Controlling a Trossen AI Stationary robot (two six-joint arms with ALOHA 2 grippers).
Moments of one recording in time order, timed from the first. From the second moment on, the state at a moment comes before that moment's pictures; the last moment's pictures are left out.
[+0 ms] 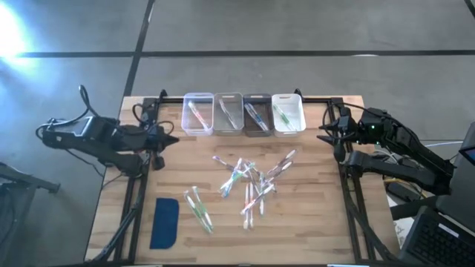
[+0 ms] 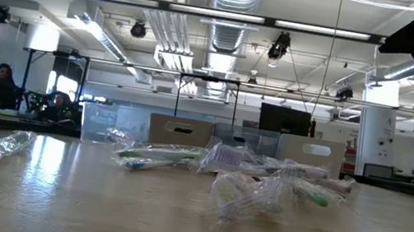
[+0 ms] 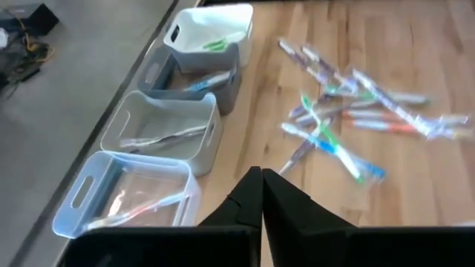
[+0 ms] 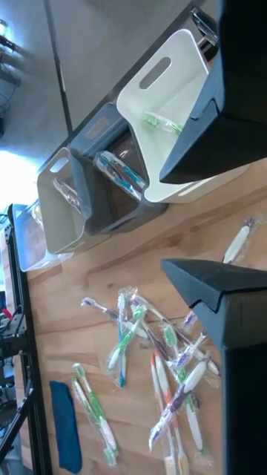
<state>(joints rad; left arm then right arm) -0.22 0.77 1.13 -1.03 -0.47 -0.15 -0.47 0.40 0.74 -0.81 -0.14 -0.06</state>
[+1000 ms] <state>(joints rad) -0.22 0.24 0.73 -0.88 -0.35 -0.08 -0.47 0.40 0.74 -0.81 -0.14 -0.06</state>
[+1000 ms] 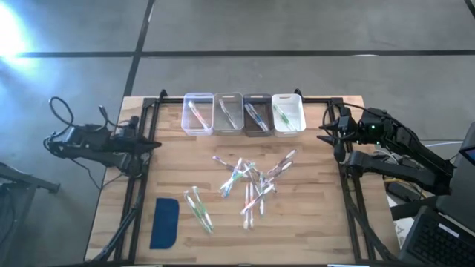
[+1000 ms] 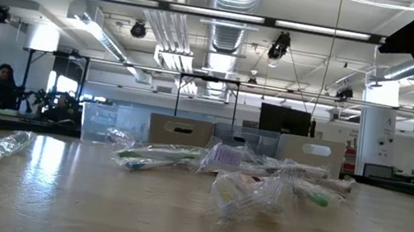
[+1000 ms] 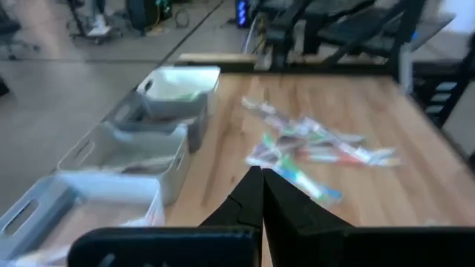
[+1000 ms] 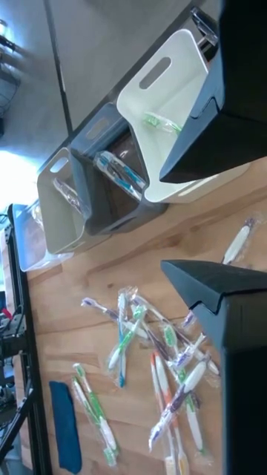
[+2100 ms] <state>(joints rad) -0.22 0.23 0.73 -0.87 -0.36 -0.08 -0.47 0.40 0.74 -0.79 -0.13 -0.05</state>
